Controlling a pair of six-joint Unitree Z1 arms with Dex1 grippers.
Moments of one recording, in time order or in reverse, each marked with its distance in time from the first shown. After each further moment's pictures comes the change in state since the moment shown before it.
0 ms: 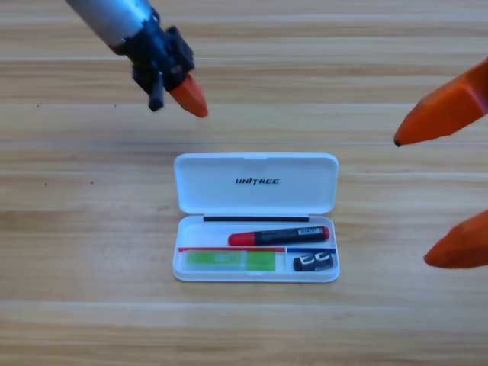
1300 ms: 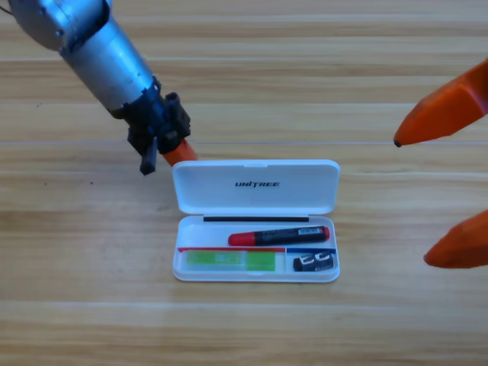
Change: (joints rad) arm 0 -0.039 -0.044 0.272 -0.116 0.006 0.002; arm 1 0.000 0.000 0.001 0.000 0.001 0.000
